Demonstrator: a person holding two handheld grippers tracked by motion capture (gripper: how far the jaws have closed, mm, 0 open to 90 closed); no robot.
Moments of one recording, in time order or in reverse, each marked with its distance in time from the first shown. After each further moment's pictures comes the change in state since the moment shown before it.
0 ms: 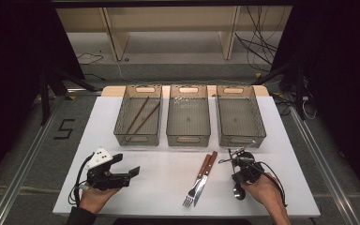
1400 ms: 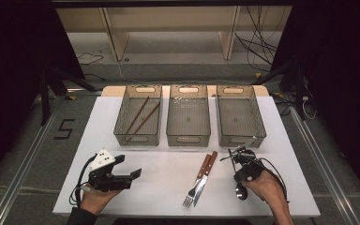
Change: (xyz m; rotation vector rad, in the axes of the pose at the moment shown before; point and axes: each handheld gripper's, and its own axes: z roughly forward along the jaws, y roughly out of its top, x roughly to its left) left arm -0.006 -0.001 0.001 0.012 -0.011 0.038; right arm -0.008 0.008 -0.001 0.102 0.032 0.044
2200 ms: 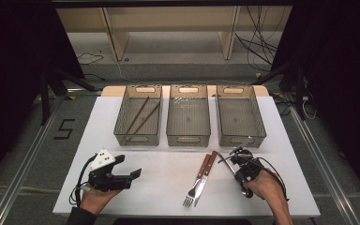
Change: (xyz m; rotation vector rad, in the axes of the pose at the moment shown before) left arm 0.001 0.000 0.000 0.006 0.002 0.003; right arm 0.005 0.003 -0.001 0.028 -0.037 -0.067
